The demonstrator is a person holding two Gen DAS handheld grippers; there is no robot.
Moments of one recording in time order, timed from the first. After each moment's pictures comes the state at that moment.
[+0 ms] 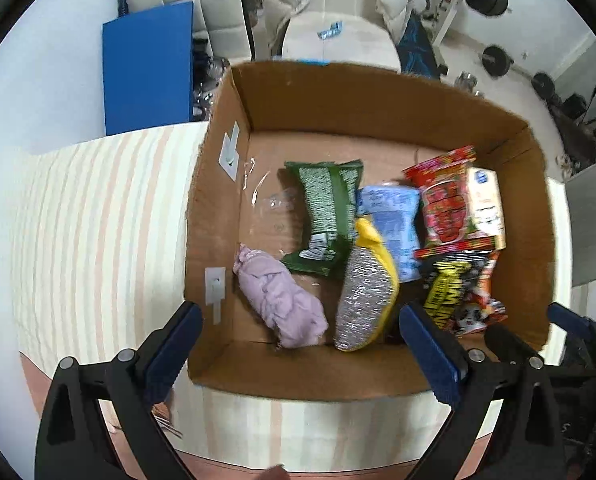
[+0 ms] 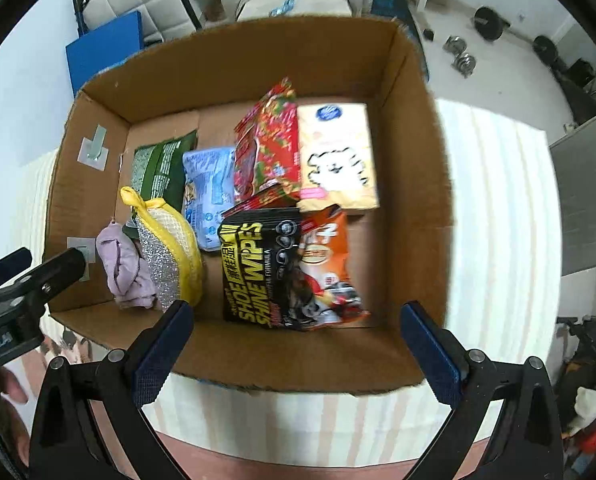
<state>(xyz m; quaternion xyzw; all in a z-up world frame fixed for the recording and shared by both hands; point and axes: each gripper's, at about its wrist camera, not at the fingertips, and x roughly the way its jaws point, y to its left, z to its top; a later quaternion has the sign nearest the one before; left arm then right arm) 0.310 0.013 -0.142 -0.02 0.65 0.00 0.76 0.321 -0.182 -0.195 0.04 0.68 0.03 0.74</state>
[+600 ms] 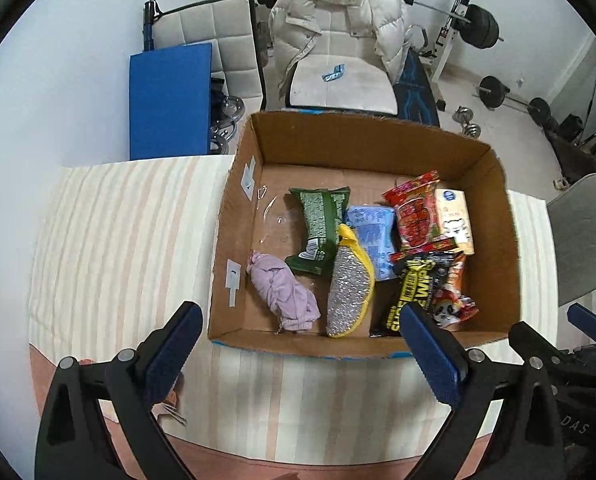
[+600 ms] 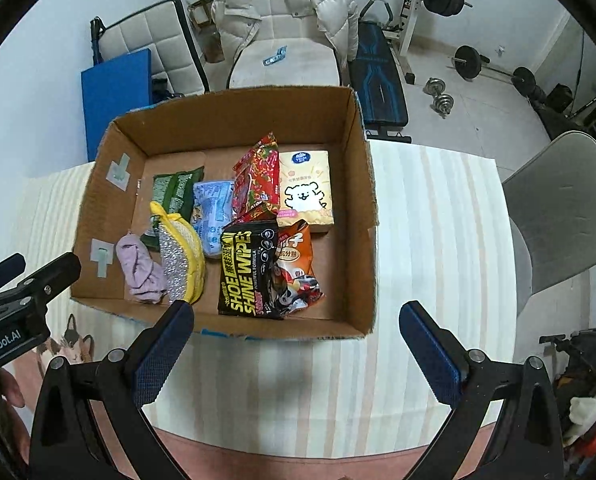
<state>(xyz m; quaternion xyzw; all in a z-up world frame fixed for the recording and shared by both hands) 0.268 0.001 -0.081 -0.02 0.59 0.02 0.81 0.280 -0.201 -0.119 0.02 0.61 0.02 0.79</state>
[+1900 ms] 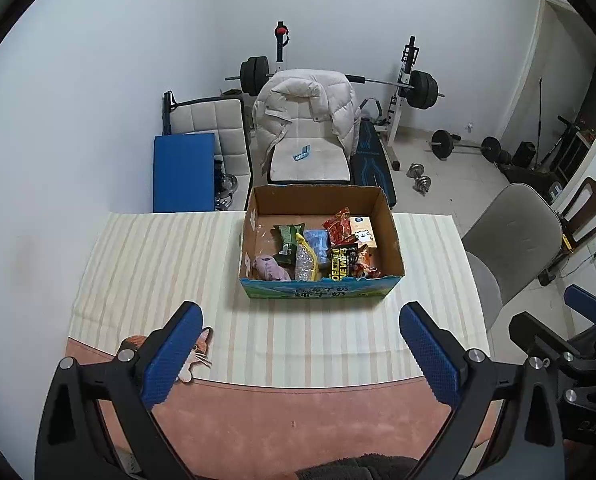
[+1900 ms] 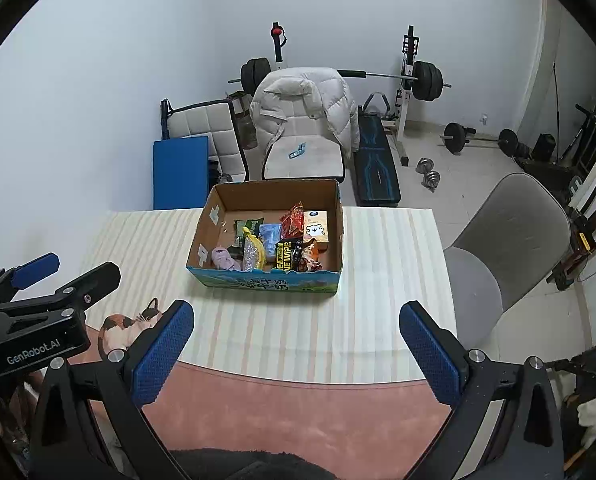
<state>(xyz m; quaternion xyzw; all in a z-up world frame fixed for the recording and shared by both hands) 0.056 -0.024 0.128 -0.01 0.47 -0.02 0.88 0.022 -0.211 0.139 0.03 0.46 0.04 0.88</state>
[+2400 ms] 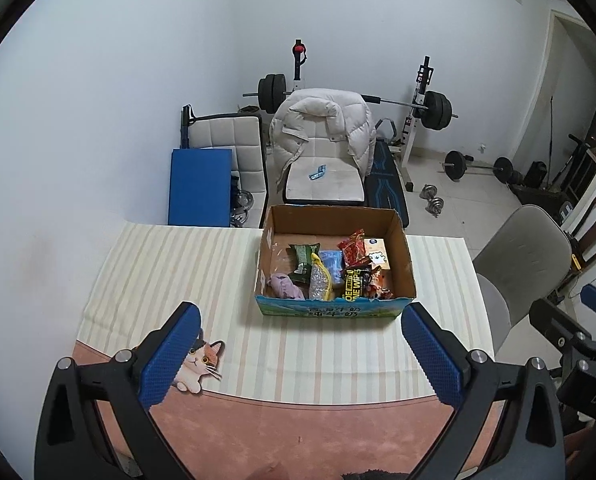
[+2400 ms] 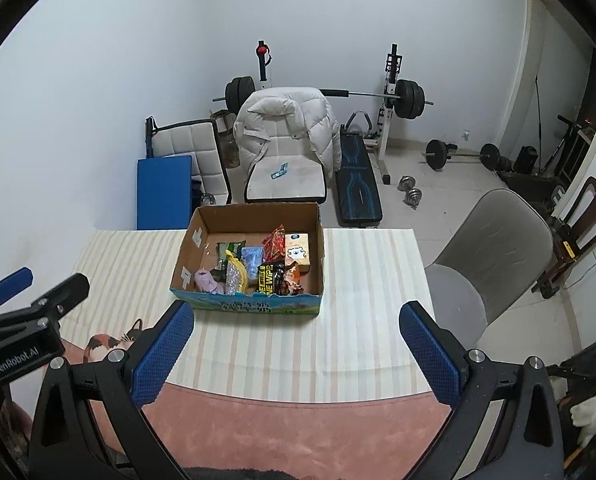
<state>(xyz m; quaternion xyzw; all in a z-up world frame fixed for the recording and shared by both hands) 0.053 -0.015 0.137 -0.01 0.44 0.01 0.90 0.027 -0.217 0.159 0.02 0.44 0.00 0.90</state>
